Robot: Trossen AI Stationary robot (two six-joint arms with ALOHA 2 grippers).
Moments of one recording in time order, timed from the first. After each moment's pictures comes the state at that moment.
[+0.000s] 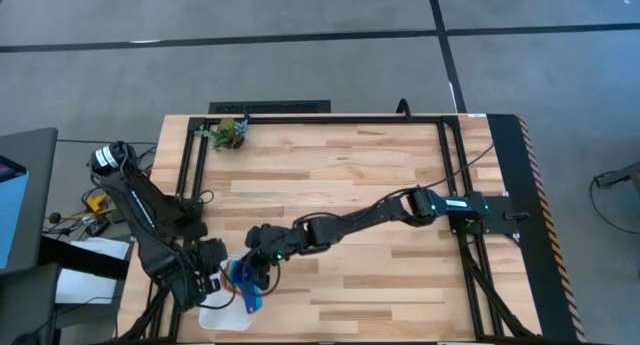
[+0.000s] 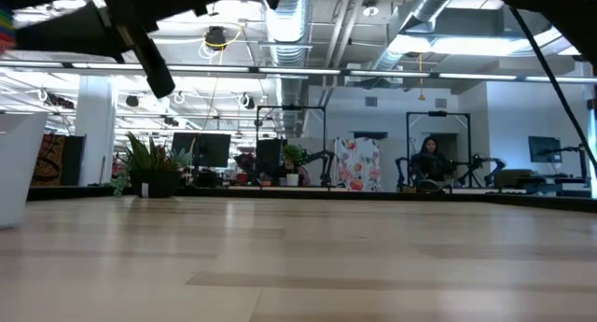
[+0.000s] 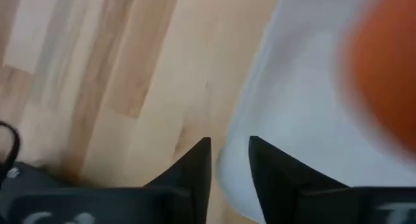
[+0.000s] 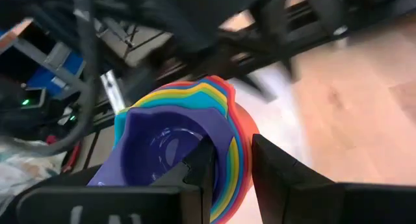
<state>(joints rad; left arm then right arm) -1.02 1.34 0.87 -1.03 -0.43 -1.32 0.24 2.47 2.15 -0.08 -0.05 0.57</state>
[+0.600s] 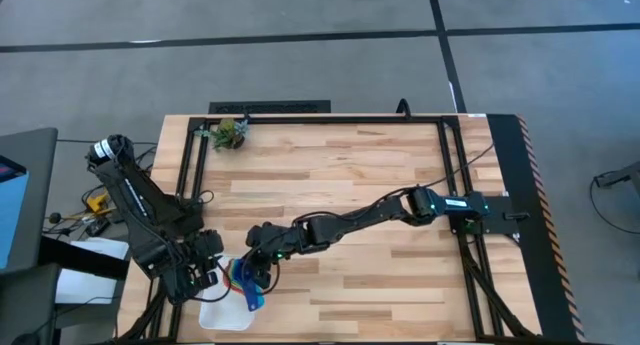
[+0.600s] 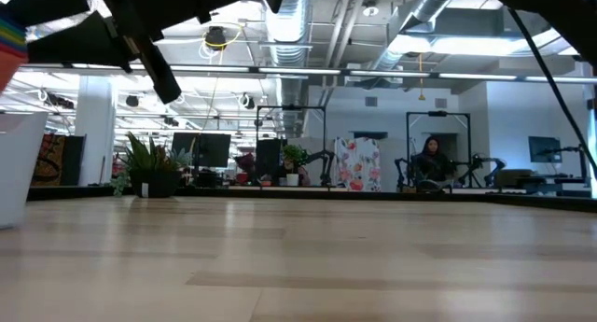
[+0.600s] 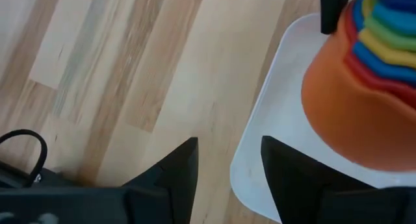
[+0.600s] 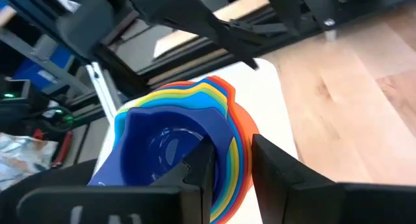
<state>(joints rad) -1.02 1.24 0.92 -1.11 -0.48 -1.33 0.23 2.47 2.15 -0.11 -0.04 0.55</state>
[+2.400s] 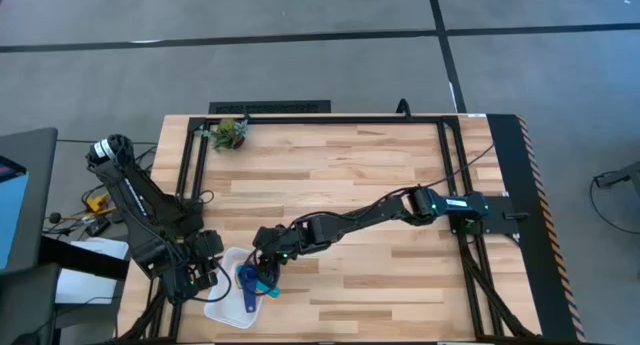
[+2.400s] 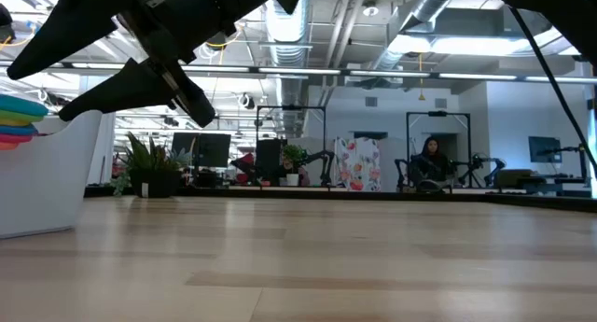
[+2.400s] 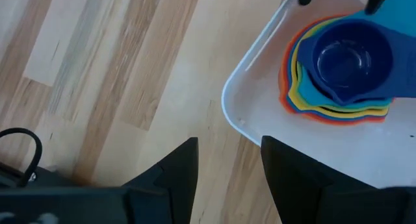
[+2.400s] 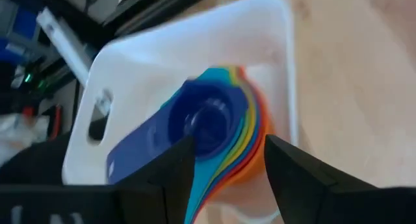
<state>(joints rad) -1.02 1.24 0.92 -1.11 -0.48 -1.33 0.23 2.47 2.16 -0.34 -0.07 0.65</state>
